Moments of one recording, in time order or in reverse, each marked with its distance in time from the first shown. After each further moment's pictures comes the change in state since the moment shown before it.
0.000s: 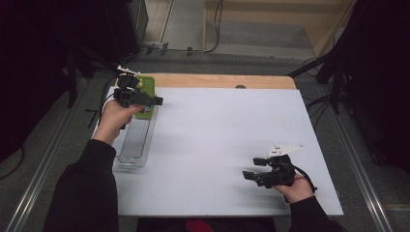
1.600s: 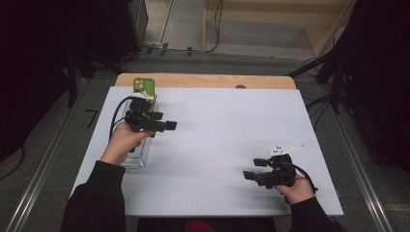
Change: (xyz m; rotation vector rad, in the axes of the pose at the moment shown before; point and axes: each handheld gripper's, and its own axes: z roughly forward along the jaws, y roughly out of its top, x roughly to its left) left arm -0.052 -0.051 0.007 -0.016 -0.163 0.132; right arm 0.001 0.000 -0.003 0.000 0.016 0.044
